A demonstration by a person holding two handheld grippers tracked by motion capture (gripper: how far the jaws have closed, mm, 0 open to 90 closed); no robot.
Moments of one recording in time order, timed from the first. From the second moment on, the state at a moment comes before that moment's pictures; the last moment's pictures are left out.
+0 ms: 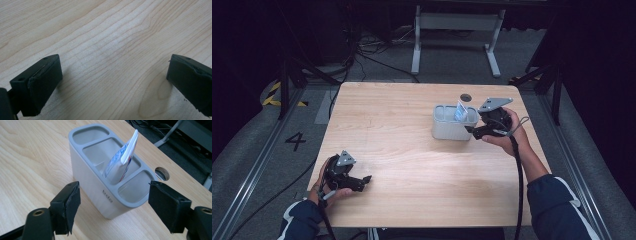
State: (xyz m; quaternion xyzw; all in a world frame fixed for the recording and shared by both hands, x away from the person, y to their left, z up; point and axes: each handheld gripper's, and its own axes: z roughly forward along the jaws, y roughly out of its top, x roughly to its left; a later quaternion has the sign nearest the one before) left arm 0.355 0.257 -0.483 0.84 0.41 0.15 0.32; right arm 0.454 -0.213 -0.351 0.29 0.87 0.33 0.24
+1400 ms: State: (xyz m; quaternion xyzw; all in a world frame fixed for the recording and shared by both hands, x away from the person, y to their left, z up) left arm 0.354 0.258 -0.483 0.84 0.41 0.15 0.32; right arm 0.373 -0.284 -0.405 0.27 0.86 0.33 0.27
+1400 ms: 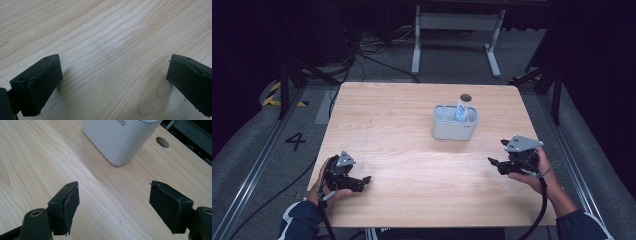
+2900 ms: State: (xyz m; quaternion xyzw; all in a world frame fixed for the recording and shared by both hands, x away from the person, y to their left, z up) left arm 0.357 0.258 -0.483 0.84 0.40 0.15 0.32; right arm 0.316 -0.385 -0.486 0.44 0.80 0.36 0.20
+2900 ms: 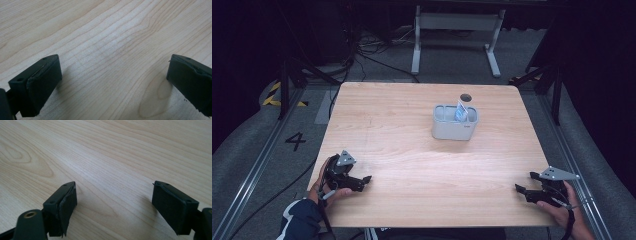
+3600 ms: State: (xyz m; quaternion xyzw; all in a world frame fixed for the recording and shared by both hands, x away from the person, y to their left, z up) left arm 0.356 0.257 -0.483 0.84 0.41 0.15 0.32; right arm 0.318 -0.389 -0.487 0.44 0.80 0.36 0.19
